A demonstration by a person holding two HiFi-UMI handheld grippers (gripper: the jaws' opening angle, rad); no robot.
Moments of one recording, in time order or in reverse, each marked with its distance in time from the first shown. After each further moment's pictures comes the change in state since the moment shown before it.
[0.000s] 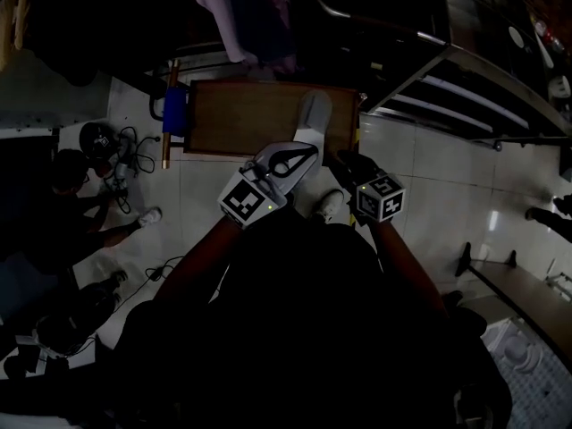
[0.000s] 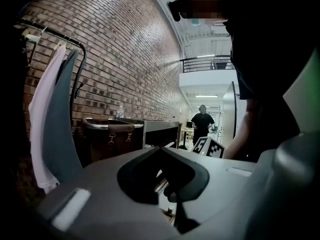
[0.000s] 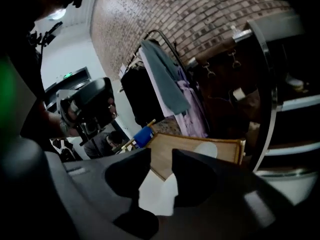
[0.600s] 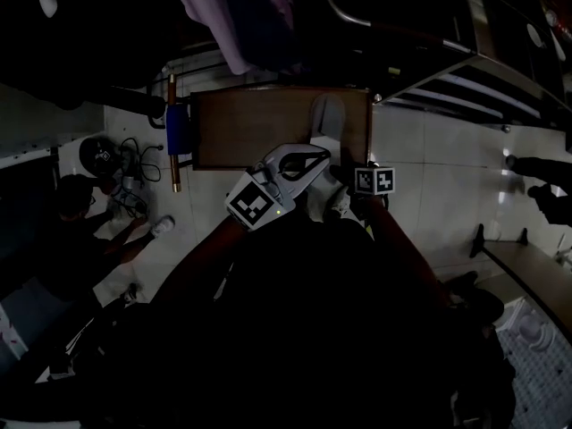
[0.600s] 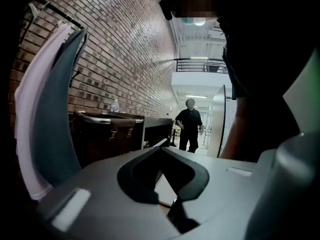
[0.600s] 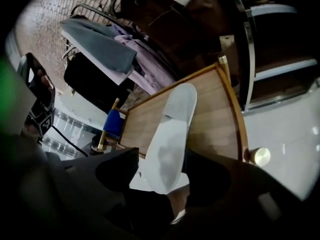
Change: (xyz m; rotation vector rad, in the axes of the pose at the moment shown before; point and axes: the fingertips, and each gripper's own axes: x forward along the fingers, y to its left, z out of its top) left arm 0.004 0.063 -0.013 -0.030 0.018 -0.152; right arm 0.105 -0.087 -0.143 0.512 0.316 -0.171
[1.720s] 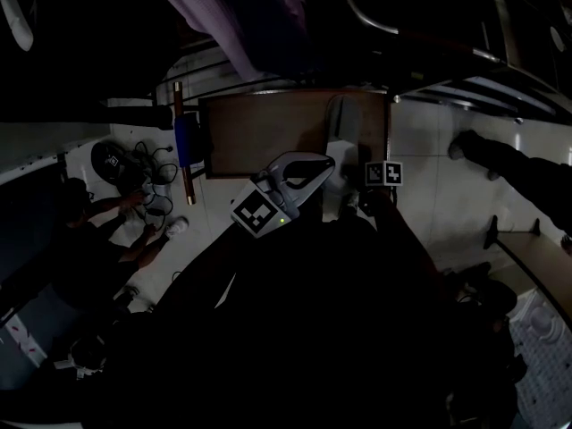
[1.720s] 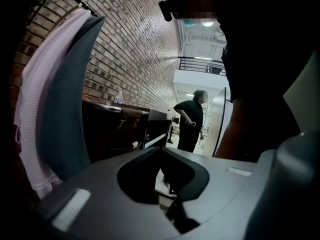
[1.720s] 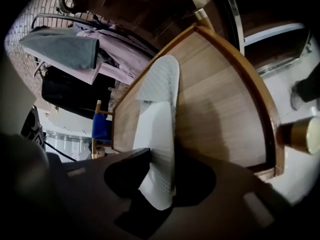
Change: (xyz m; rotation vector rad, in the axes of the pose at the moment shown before) left arm -0.017 0.041 -0.031 -0.067 0.051 -0.041; right arm 0.061 -0.019 -0.014 0.252 0.116 0.007
